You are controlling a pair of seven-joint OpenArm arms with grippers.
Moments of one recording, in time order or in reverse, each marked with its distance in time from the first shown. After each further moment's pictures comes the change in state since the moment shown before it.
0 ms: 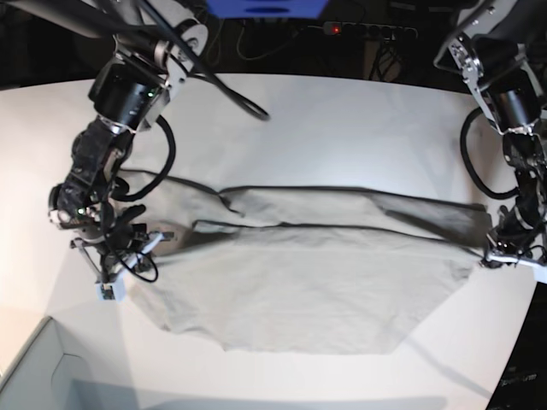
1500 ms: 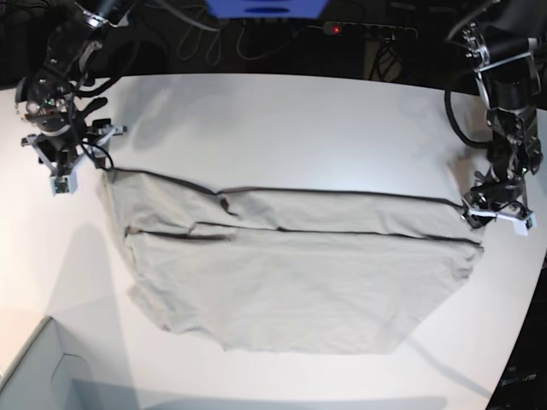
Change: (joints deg) left arm 3.2 -3.5 9.8 -22.4 -0.7 0.2 -24.0; right arm -23.8 2.9 5.5 16.6 0.5 0.0 0.4
